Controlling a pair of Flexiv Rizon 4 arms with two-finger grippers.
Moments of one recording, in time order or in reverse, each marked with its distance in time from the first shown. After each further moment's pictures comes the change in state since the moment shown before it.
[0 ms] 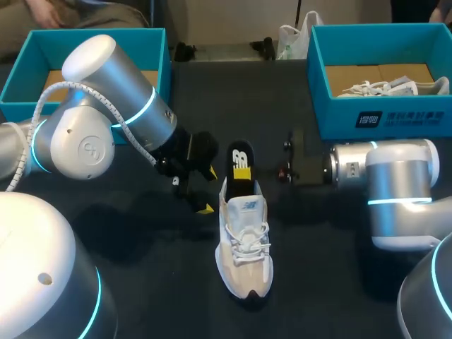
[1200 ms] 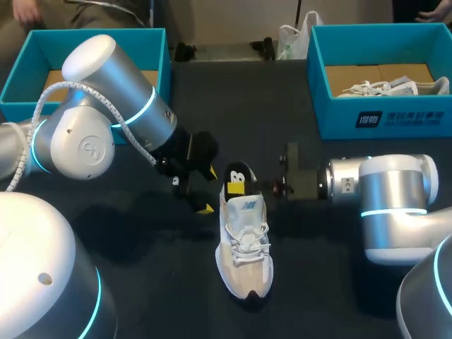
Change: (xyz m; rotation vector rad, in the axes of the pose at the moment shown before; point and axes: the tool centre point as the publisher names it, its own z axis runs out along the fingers) left arm 0.000 0.000 0.000 0.000 0.000 0.000; right arm 0.010 -0.020 0.011 -0.006 -0.058 0.003
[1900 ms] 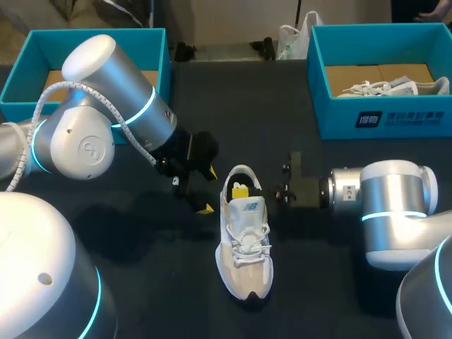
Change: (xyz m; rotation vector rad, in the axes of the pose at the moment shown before) left arm 0.000 0.000 0.000 0.000 0.000 0.000; right arm -0.017 -0.021 -0.004 -0.021 0.003 0.104
